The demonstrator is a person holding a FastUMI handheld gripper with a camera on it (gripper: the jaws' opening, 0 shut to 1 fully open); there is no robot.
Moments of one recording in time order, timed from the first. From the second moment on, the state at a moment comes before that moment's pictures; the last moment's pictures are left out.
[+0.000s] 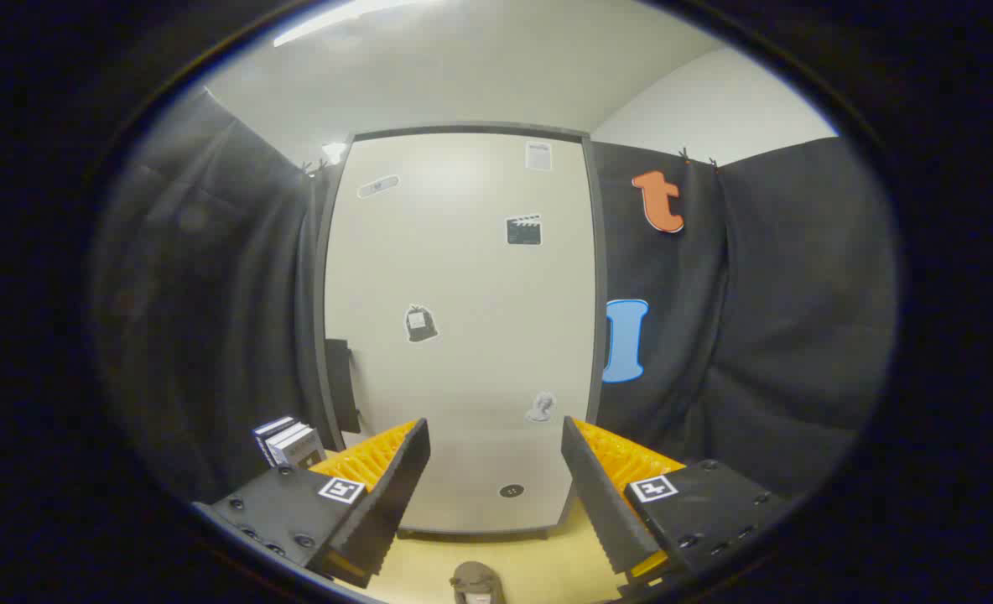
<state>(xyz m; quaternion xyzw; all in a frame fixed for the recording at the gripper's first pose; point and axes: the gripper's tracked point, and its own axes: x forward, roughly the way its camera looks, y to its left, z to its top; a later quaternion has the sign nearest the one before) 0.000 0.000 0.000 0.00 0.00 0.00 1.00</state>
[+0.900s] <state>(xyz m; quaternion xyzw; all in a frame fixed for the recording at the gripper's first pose) 0.004 0.045 -0.001 0.00 0.00 0.02 1.00</state>
